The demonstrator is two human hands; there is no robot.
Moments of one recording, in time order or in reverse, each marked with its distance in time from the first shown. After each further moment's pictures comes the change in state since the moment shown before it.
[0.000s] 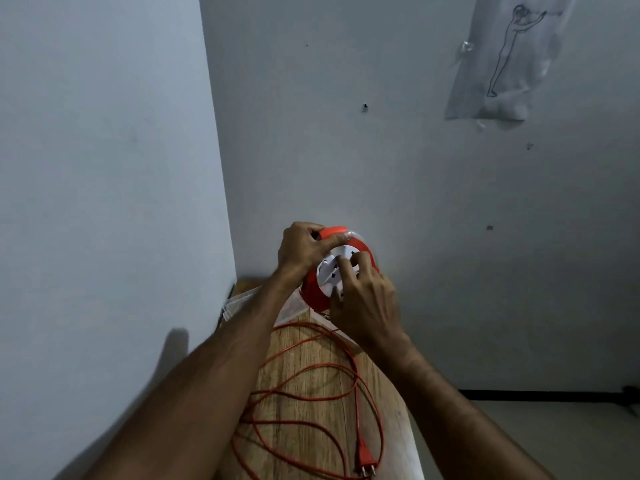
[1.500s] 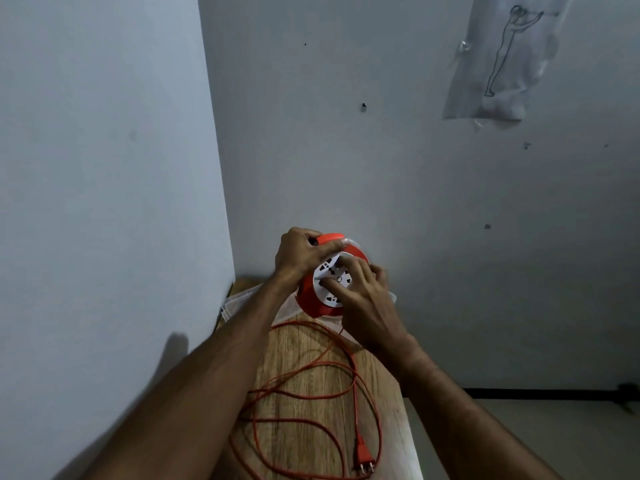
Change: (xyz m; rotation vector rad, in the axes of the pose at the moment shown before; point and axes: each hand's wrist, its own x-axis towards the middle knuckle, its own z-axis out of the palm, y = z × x) left_hand -0.008 -0.004 -0.002 0.030 -0.068 -0.044; right_hand -0.009 0.018 0.004 0.030 -0.054 -0.290
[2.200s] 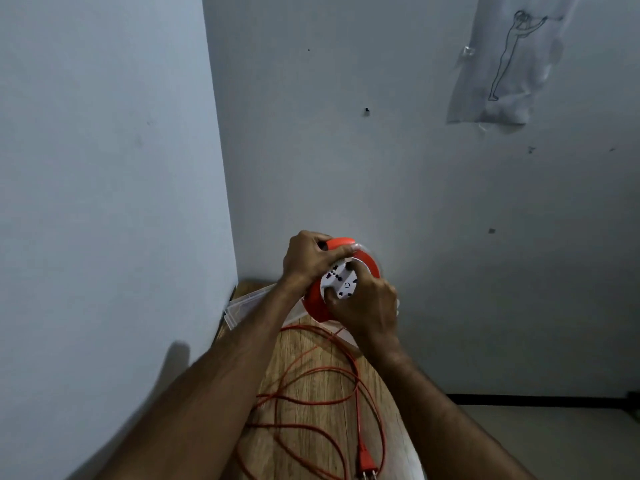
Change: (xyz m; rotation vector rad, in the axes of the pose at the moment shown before) left_hand -0.001 0.007 0.004 -0.011 0.006 -0.005; right_hand 0.019 -0.017 0.001 0.323 0.149 0.549
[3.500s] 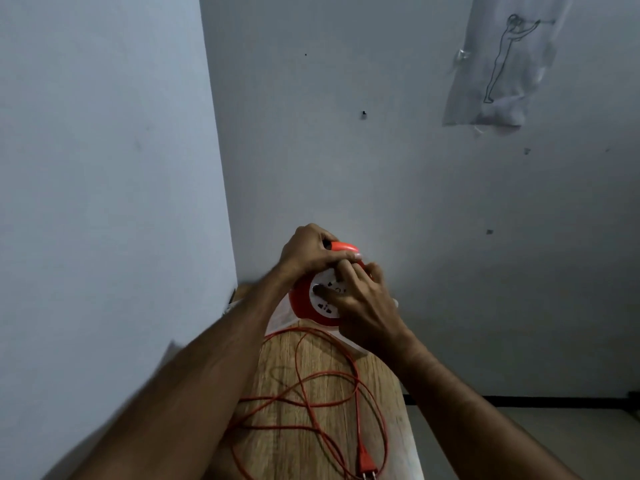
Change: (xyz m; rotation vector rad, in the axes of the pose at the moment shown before) left_hand 0.013 0.012 -0.017 0.148 -0.236 0.113; right_hand 0.006 0.016 -0.017 -0.405 -0.208 -0.658
